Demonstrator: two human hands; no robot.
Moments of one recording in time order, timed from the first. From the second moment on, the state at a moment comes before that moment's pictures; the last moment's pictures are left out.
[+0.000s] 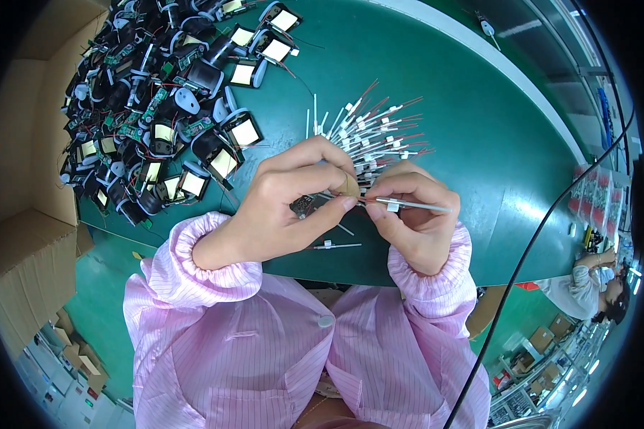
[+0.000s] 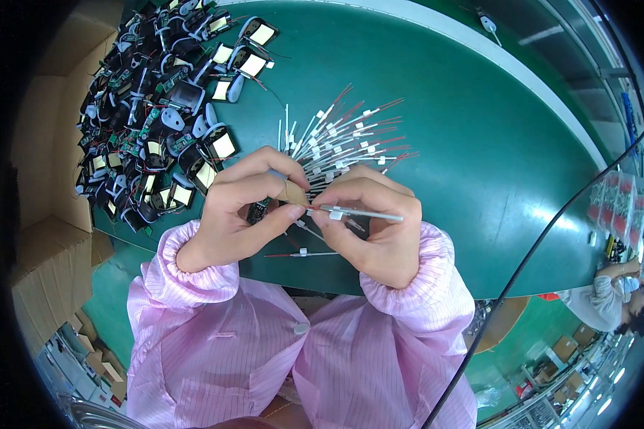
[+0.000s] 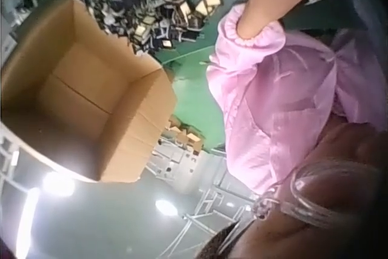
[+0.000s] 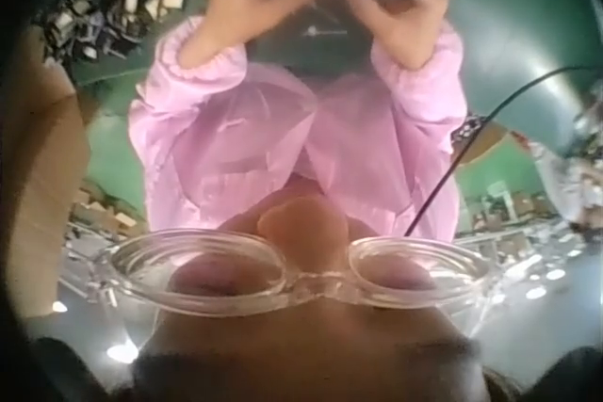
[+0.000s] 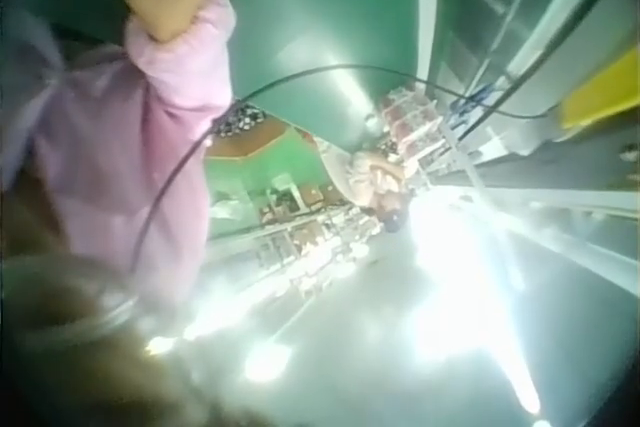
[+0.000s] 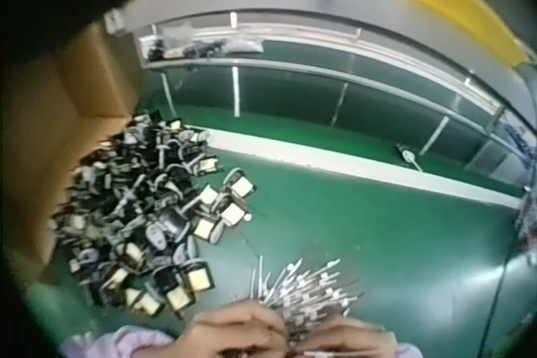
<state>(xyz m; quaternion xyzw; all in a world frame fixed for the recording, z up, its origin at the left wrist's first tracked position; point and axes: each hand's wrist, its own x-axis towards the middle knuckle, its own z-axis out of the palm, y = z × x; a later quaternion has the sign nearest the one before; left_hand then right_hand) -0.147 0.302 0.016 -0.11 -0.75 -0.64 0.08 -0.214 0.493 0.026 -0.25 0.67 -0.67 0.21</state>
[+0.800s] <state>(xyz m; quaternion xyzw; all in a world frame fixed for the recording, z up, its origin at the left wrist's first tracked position) -0.145 0.309 0.024 0.04 -0.72 -0.69 -0.07 -0.212 0.497 0.023 -0.07 0.45 -0.83 0.33</state>
